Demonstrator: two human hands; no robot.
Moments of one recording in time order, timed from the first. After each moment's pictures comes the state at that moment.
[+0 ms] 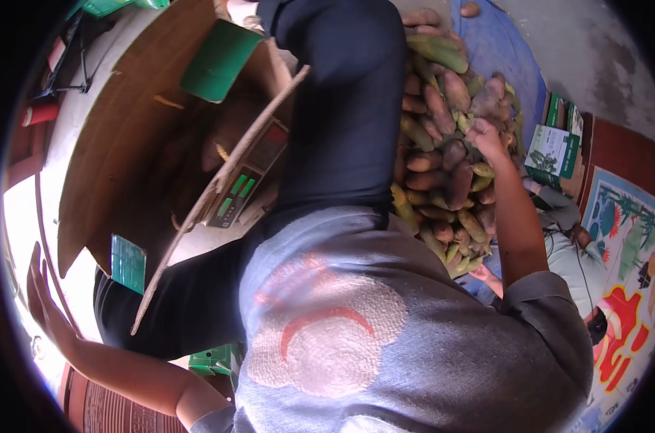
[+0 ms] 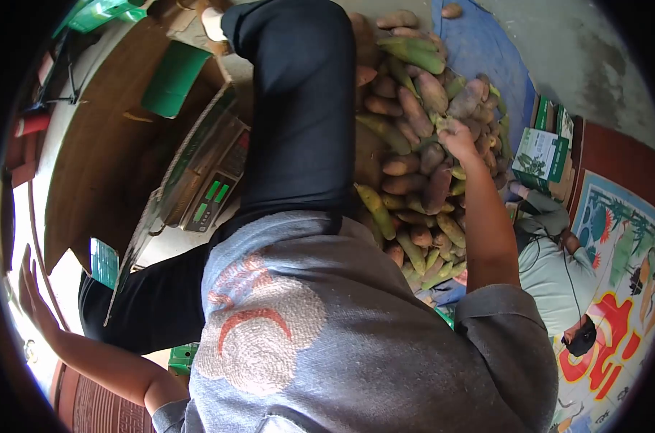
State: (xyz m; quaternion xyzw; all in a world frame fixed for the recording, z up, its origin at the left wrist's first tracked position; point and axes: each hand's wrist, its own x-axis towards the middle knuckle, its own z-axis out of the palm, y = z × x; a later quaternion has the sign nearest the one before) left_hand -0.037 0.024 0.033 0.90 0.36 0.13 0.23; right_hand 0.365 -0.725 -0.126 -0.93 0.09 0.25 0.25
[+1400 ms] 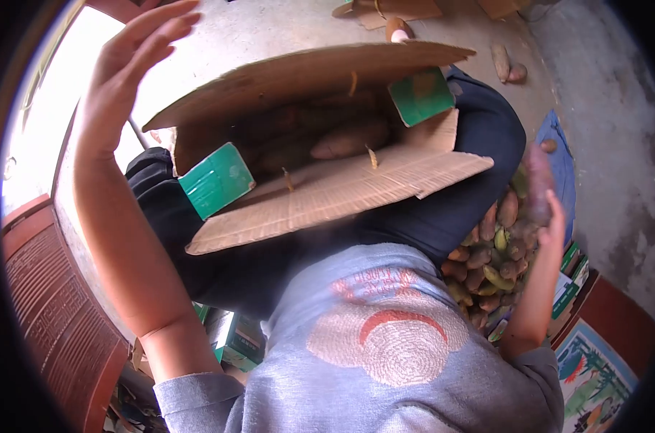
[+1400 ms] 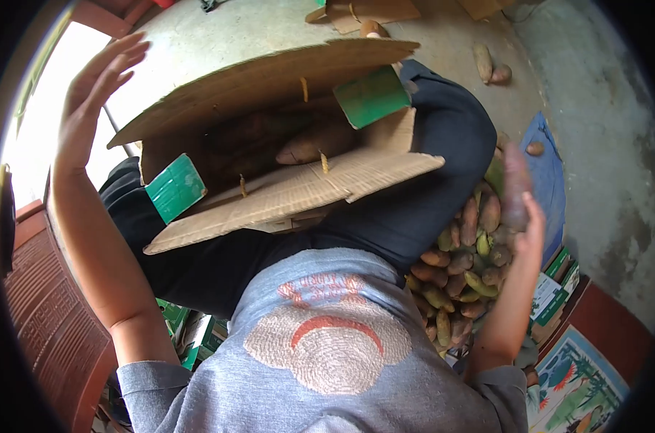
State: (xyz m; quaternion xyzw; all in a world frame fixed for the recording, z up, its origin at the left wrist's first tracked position) left_hand 0.029 0.023 0.026 0.85 0.23 0.18 0.44; right_hand 0.421 -0.569 -0.023 -0.80 0.11 0.22 0.54
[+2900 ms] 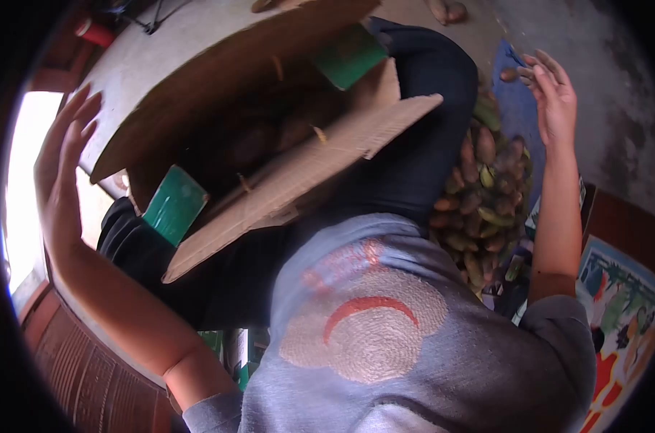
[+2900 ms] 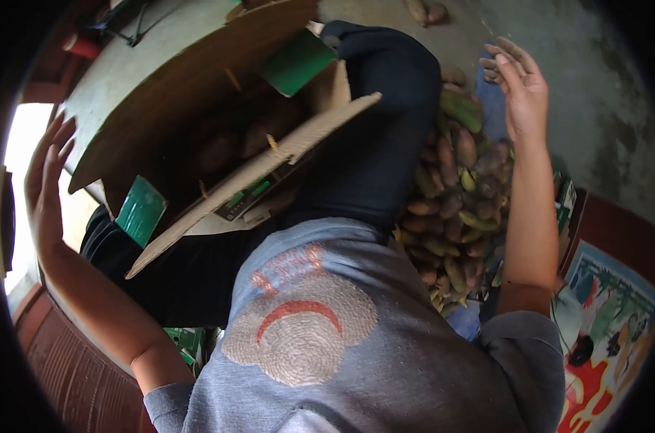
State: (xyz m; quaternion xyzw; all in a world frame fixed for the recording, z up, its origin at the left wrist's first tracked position) left_hand 0.004 0.016 0.021 0.87 0.23 0.19 0.39; right_hand 0.387 -0.432 0.060 -0.81 -0.21 0.09 0.53
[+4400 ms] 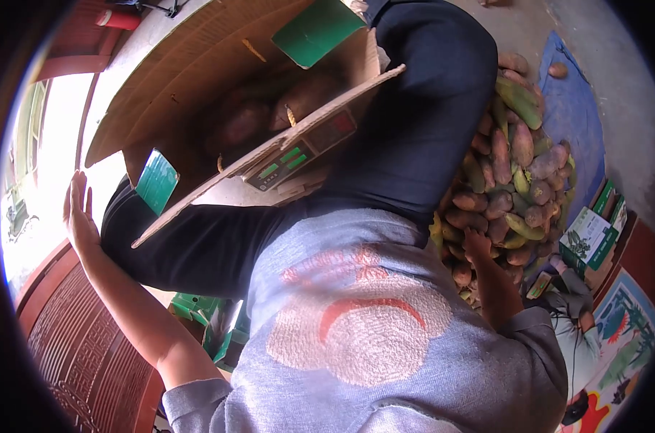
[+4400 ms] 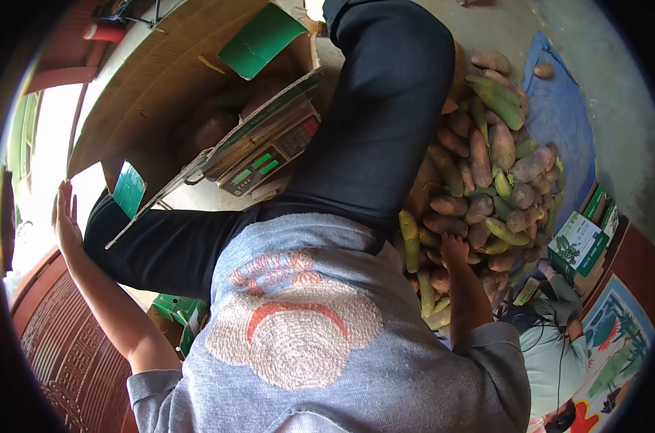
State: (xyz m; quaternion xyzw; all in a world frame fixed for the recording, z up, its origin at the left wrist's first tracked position) left_hand -0.116 0.043 -0.024 0.63 0.54 0.30 0.47; right_hand 0.205 -0.769 -0.225 -0.81 -0.22 0.43 -0.33
